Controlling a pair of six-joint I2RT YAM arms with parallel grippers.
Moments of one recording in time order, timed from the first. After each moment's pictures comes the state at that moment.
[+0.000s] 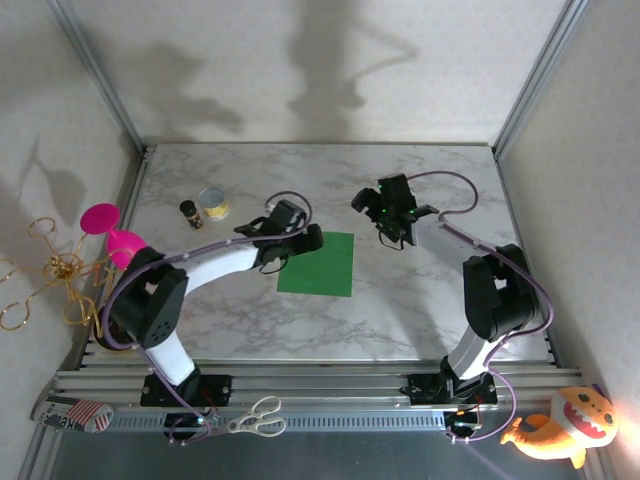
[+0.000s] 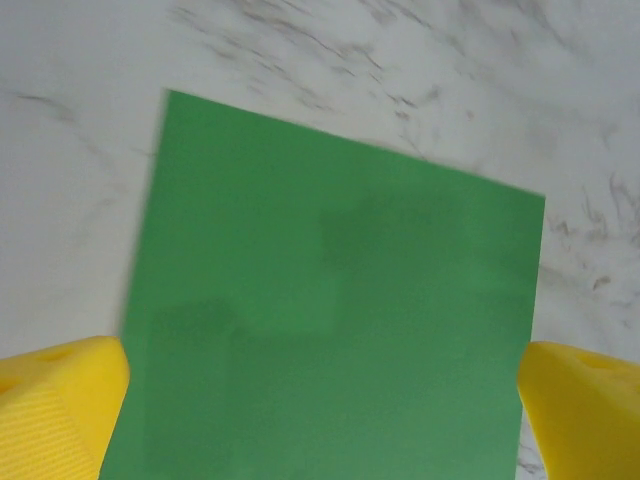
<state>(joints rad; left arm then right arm) -0.63 1.73 1.10 -0.30 -0.12 -0.78 0.41 1.68 1.11 -0.24 0.02 0.92</state>
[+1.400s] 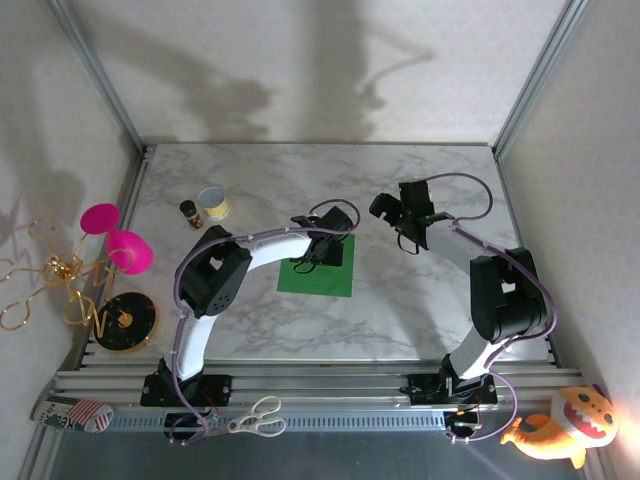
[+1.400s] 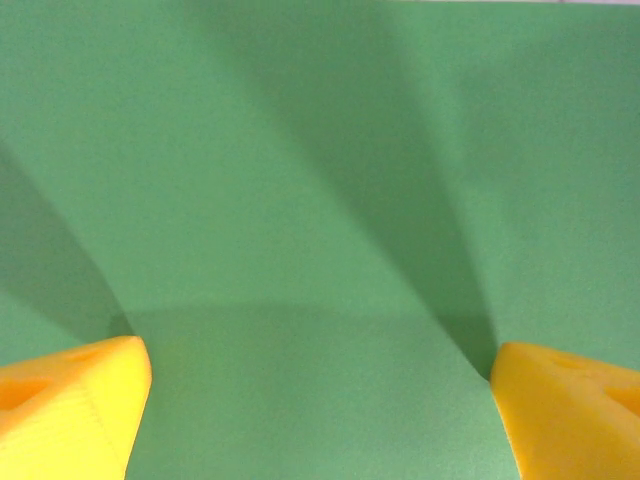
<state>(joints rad) -0.75 2.11 1.48 -0.63 -0.26 -0.69 0.31 1.66 1.03 -0.17 0.03 0.74</state>
